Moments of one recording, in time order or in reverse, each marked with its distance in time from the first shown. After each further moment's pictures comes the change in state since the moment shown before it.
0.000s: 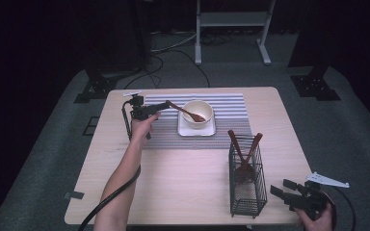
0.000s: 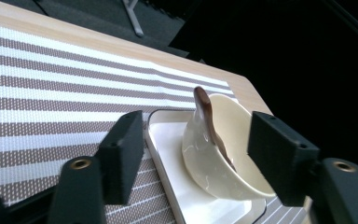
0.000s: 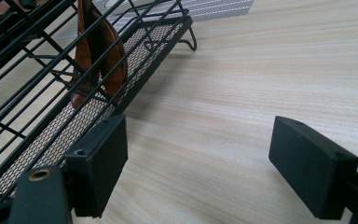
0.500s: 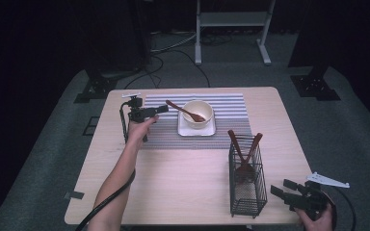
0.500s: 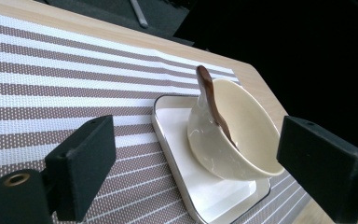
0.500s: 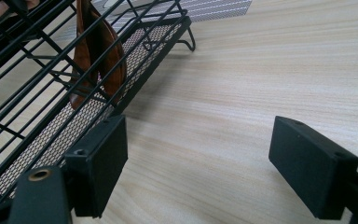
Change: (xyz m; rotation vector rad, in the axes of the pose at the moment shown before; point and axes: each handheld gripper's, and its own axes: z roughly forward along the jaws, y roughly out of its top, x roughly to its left) left arm -0.002 -0.003 -0.010 0.037 0.023 0.026; right arm 0.000 0.000 -0.001 -0.003 -0.006 0.001
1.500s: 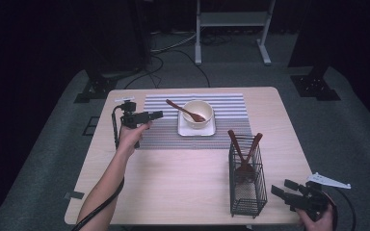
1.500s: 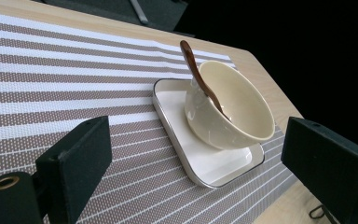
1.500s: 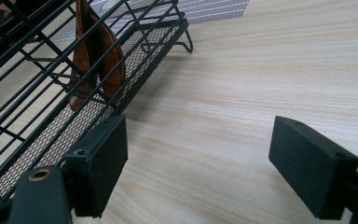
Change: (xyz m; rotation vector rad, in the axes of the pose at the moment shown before) left arm -0.008 -0.009 -0.035 0.024 0.011 0.073; right arm 0.001 0.000 -0.002 -0.008 -0.014 0.007
